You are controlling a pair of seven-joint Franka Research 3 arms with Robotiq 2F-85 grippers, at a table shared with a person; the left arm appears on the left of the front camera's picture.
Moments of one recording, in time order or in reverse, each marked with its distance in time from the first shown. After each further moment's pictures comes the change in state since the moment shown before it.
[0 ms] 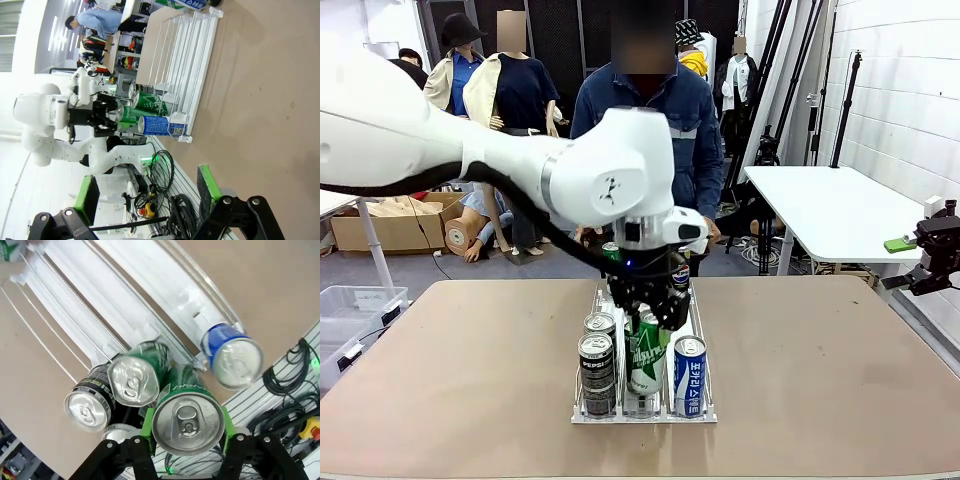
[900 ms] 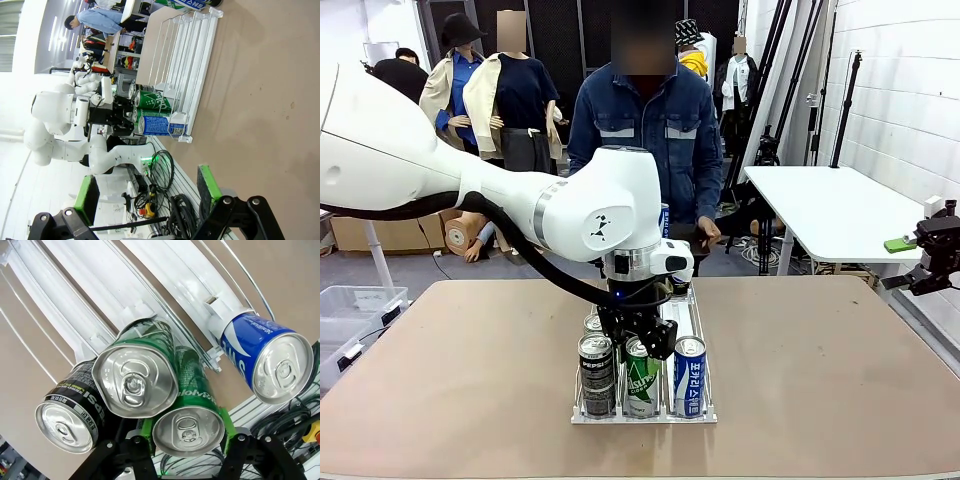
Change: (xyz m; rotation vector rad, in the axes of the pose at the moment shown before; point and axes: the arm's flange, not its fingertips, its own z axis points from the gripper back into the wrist) left arm -0.016 0.020 -0.061 -0.021 0.038 0.047; right arm 0.000 0.000 0.000 0.000 0.000 0.000
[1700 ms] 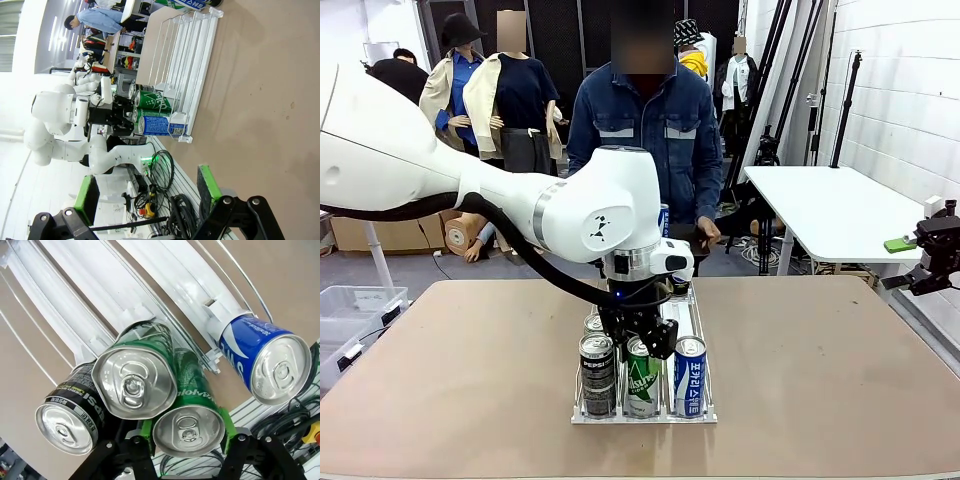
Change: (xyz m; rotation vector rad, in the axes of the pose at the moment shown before) left arm 0.000 0.000 0.000 -0.004 -0.010 -0.004; right arm 0.000 0.000 0.000 0.000 0.000 0.000
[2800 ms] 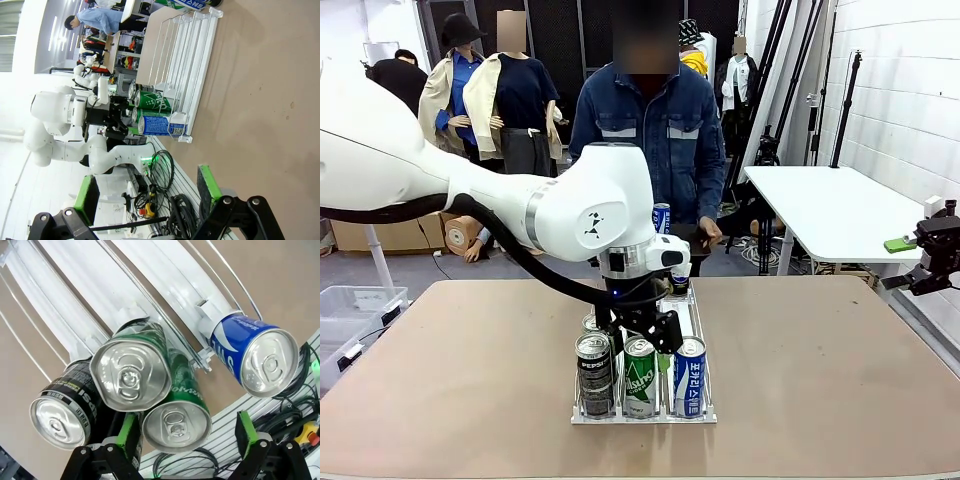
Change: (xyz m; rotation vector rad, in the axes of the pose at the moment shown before) left arm -0.005 0.001 0.004 -0.044 -0.019 0.016; right arm 0.000 0.000 0.000 0.000 0.000 0.000
